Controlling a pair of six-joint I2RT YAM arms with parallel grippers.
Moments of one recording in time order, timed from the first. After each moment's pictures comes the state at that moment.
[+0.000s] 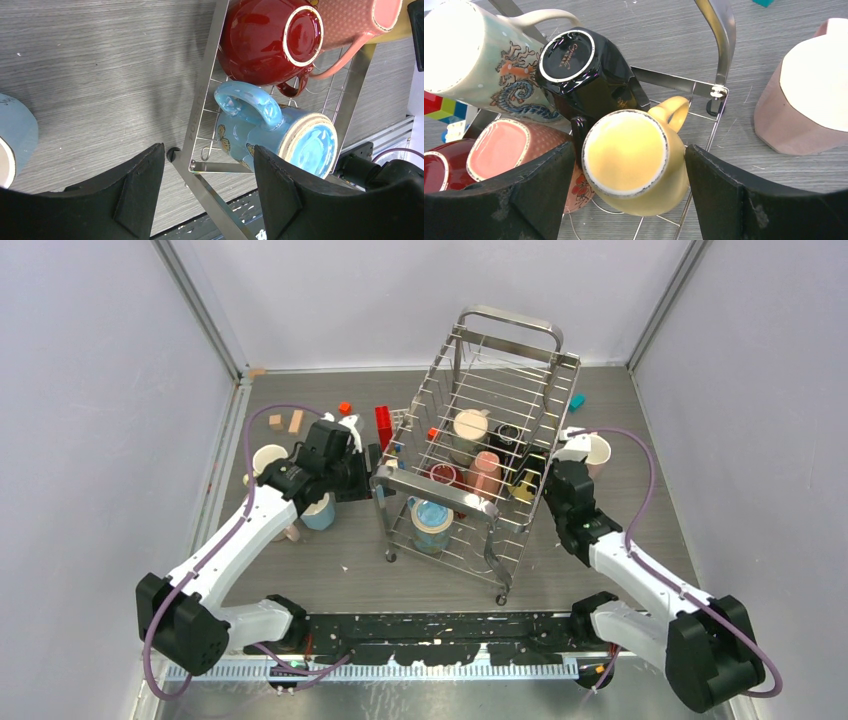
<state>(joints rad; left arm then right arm) -0.49 1.19 1.06 -0.68 0.15 -0.55 0.37 1.00 0.47 0.24 0.27 0.33</state>
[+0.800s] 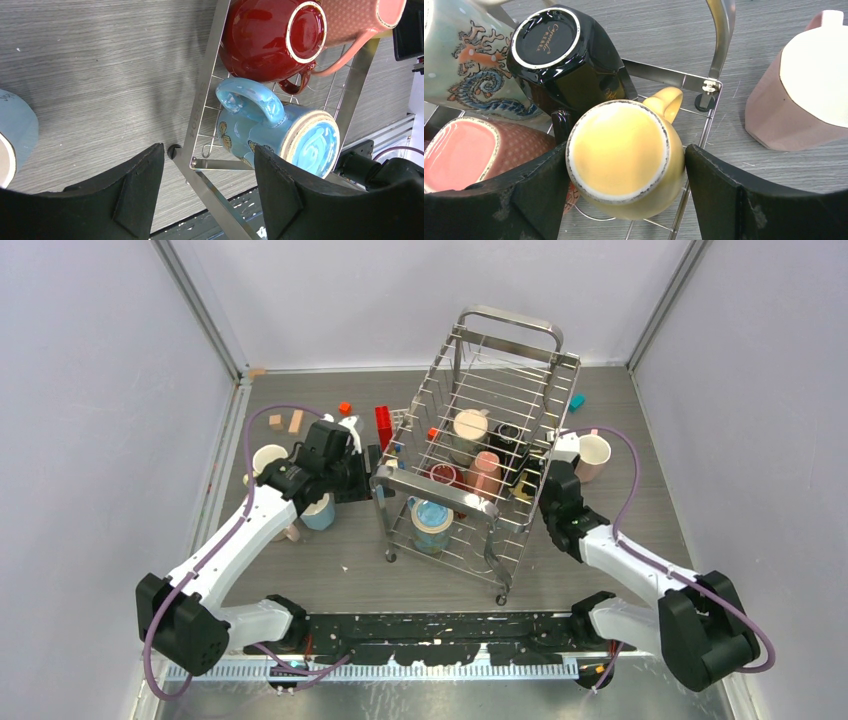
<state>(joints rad) -0.48 1.19 1.06 -0.69 0.16 -0.55 0.41 1.11 0.47 0.29 0.38 0.28</state>
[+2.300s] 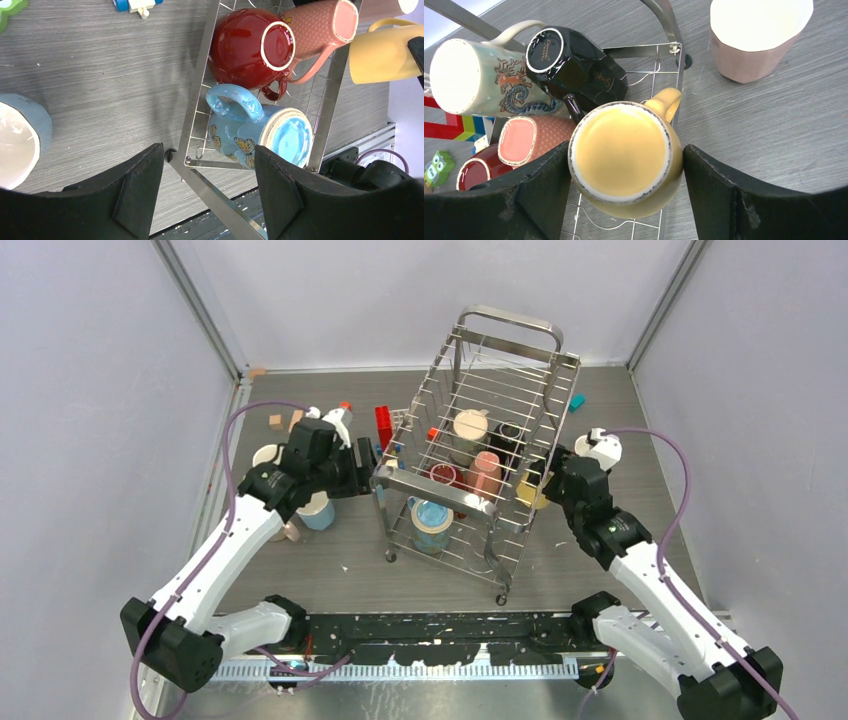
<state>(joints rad) -0.47 1.11 1.10 -0.71 0.14 -0.55 0.40 0.82 0.66 -0.30 0.42 0.61</state>
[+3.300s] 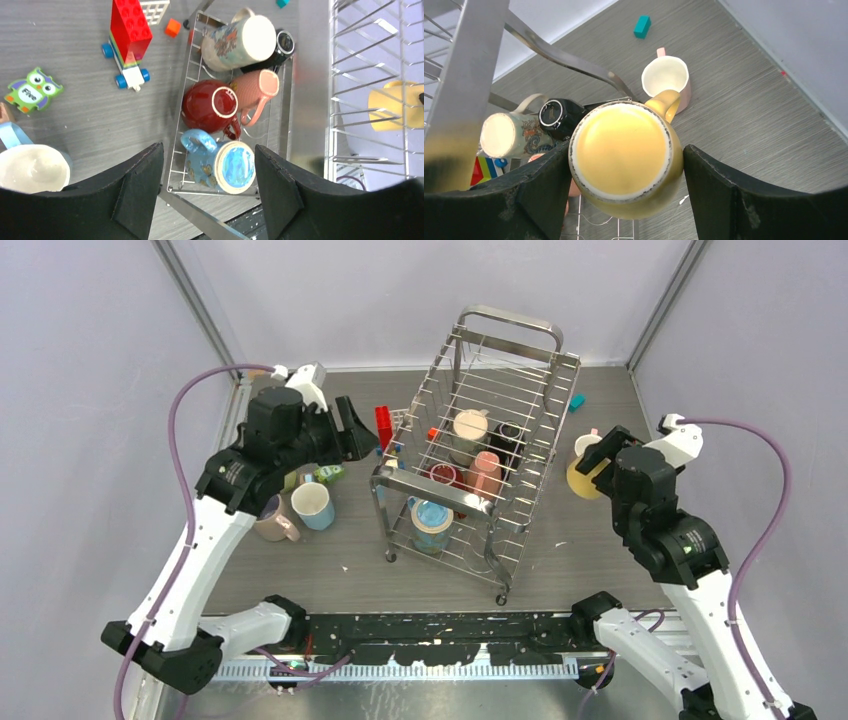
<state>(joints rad) -0.46 1.09 1.40 -0.80 0.08 -0.52 0.40 0.72 1.11 -0.82 0.66 0.63</state>
